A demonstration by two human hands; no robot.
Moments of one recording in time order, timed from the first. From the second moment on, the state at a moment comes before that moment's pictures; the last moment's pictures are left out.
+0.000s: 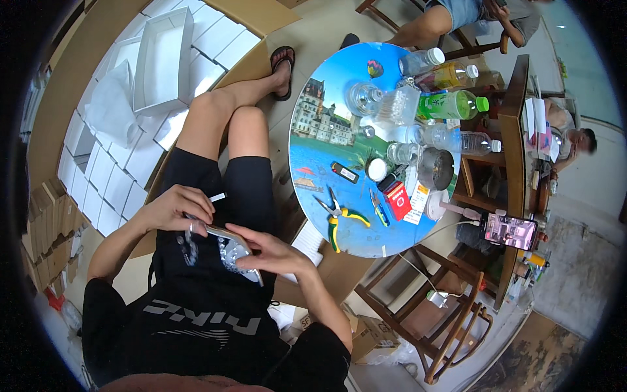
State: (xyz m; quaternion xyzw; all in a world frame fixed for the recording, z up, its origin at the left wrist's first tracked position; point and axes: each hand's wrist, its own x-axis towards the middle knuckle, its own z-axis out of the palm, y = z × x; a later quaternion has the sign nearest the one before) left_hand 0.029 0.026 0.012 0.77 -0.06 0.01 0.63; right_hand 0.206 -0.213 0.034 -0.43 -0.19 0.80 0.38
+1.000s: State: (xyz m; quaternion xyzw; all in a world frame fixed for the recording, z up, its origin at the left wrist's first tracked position) left_hand 0.043 0.016 -0.083 0.51 0.23 -0.10 0.82; right_hand 0.216 -0.182 0.043 -0.72 -0.35 0.40 0.45
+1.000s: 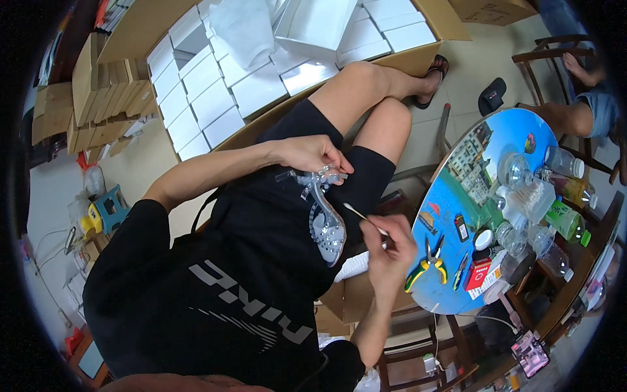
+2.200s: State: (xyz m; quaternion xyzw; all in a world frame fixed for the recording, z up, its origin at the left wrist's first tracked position) left_hand 0.052 0.016 -0.107 0.52 0.28 -0.18 0.79; right_hand 0.190 -0.162 -0.012 -0.72 -0.44 0.40 0.35
